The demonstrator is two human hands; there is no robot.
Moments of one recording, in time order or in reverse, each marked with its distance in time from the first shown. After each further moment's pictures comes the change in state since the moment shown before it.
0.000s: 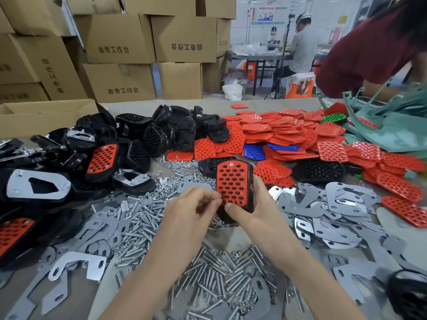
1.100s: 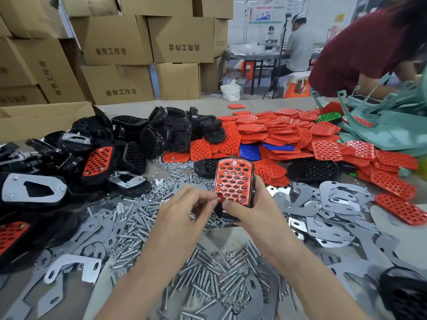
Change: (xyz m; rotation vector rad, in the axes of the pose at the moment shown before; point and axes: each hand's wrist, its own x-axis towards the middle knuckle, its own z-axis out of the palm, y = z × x) left_hand -0.004 -0.001 -0.005 -0.014 0.022 0.122; right_hand 0.005 0.007 -0.003 0.210 0.024 0.038
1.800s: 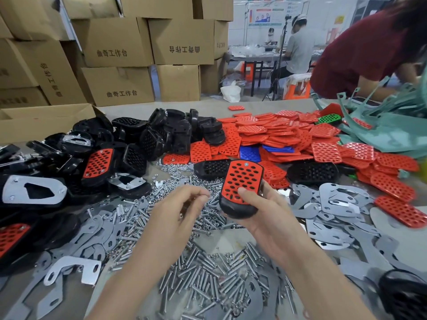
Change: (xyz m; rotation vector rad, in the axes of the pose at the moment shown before) left_hand 0.003 -0.010 -0.009 -0.076 -0.075 -0.084; right_hand -0.002 -0.022 -0.006 0.511 0.065 0.211
